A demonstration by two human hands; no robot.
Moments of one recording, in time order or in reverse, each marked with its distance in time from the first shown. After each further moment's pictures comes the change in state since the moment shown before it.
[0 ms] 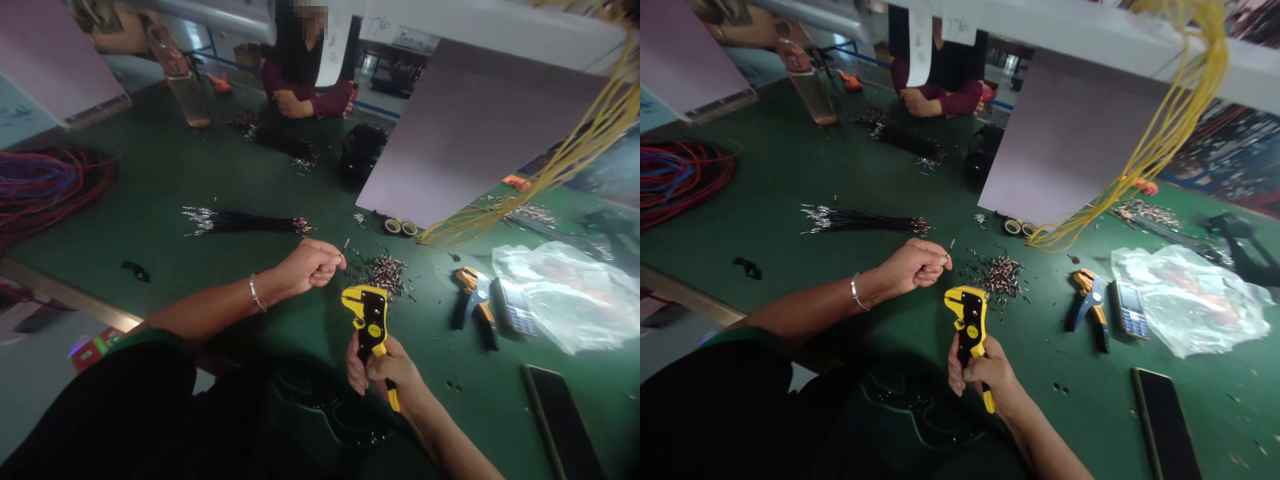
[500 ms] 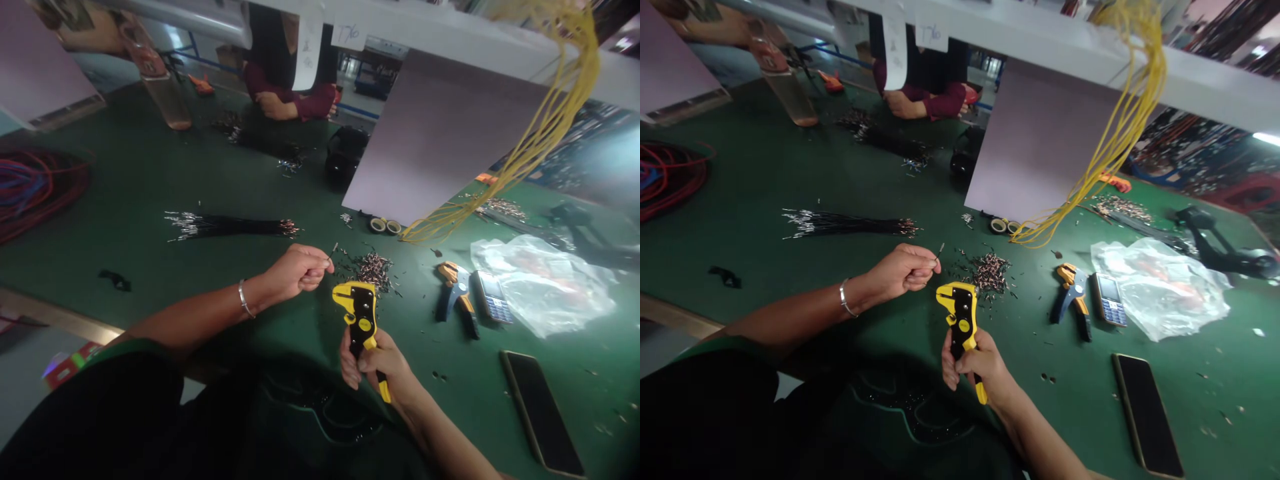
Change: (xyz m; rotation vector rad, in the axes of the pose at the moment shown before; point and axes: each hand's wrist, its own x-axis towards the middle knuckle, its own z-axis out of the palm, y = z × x) left_hand -0.001 -0.005 0.002 -0.013 -0.005 -0.032; right_hand 0.001 -0.008 0.003 -0.010 0.047 -0.006
